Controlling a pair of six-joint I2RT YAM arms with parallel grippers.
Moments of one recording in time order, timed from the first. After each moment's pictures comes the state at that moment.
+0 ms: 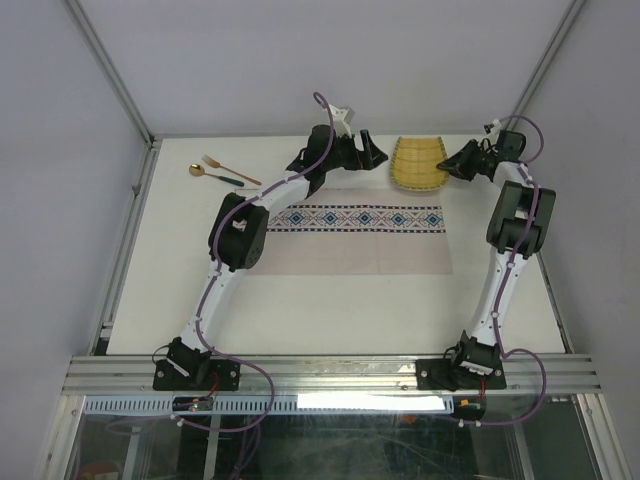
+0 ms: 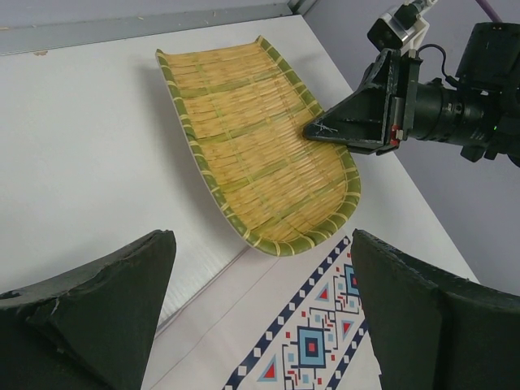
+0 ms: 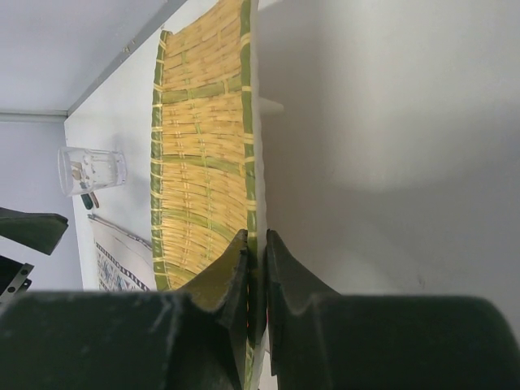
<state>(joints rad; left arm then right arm) -0.56 2.51 2.08 0.27 0.37 -0.57 -0.27 2.45 1.91 -0.22 -0.80 0.46</state>
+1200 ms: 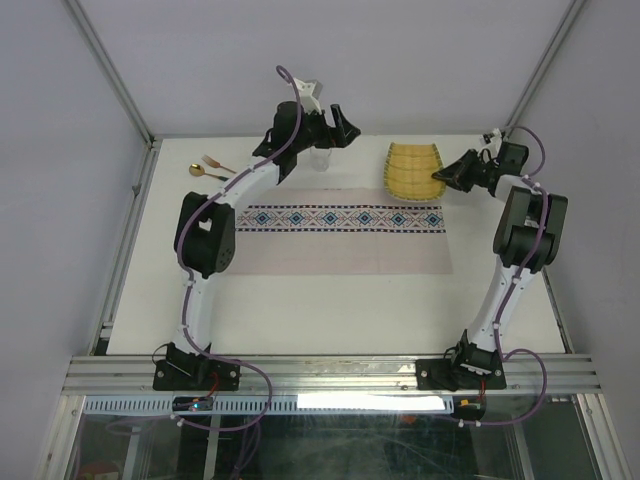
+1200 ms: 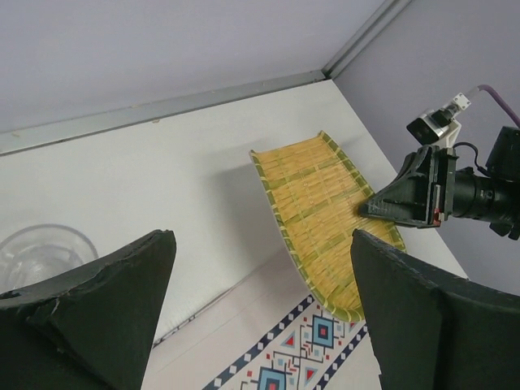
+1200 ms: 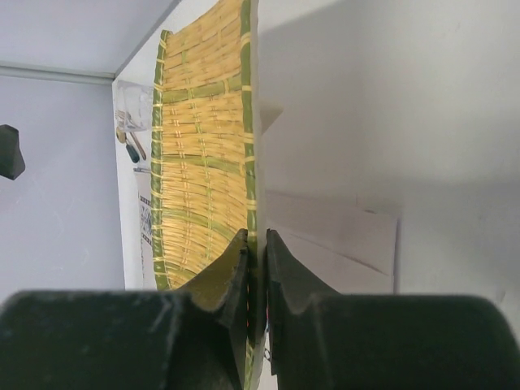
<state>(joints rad) -0.46 2.25 1.93 0.19 0.32 -0.49 -0.27 2.18 1.52 -0.05 -0.90 0.53</state>
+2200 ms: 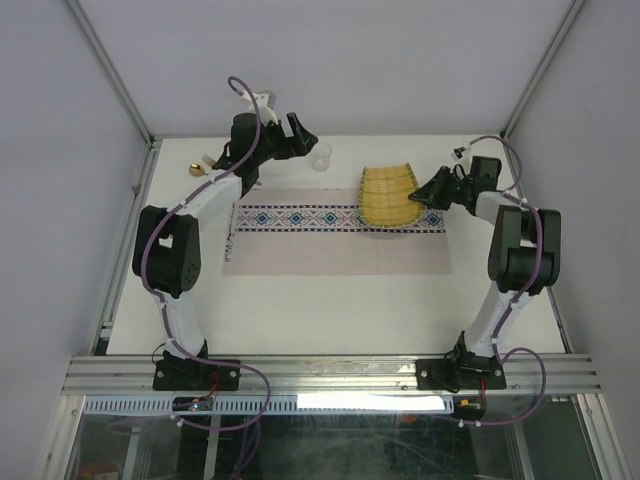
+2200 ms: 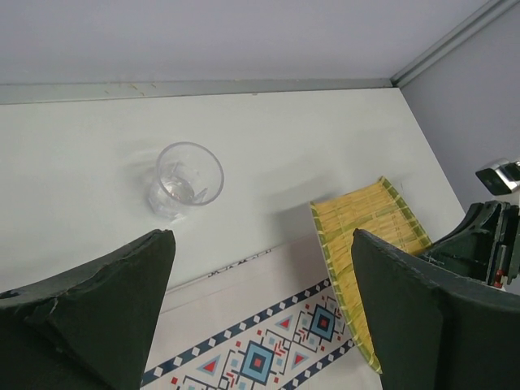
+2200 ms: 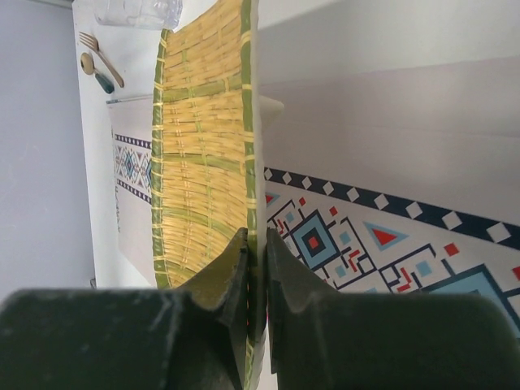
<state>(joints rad) -0.32 1.94 1.52 0.22 0.26 -0.48 -0.12 1.91 1.17 -0.01 -0.79 0.48</state>
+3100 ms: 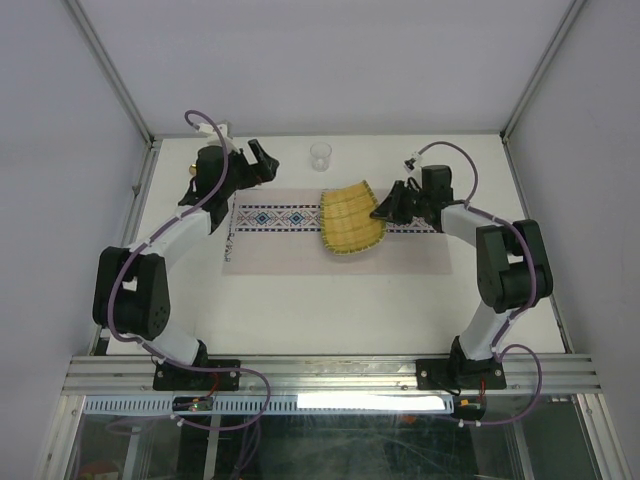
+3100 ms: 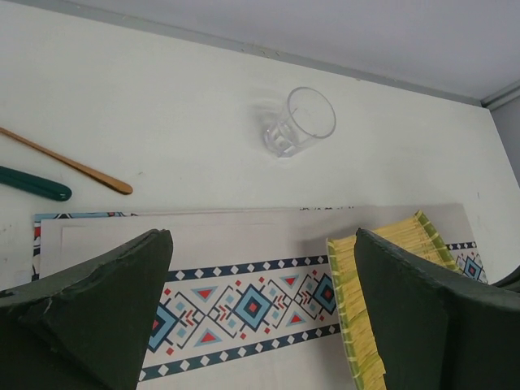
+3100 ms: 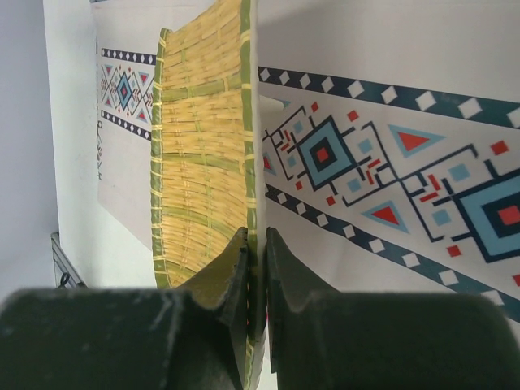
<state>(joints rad) -0.23 1.59 1.06 0.26 0.10 -0.46 0.18 1.75 1.00 0.02 -0.61 0.50</state>
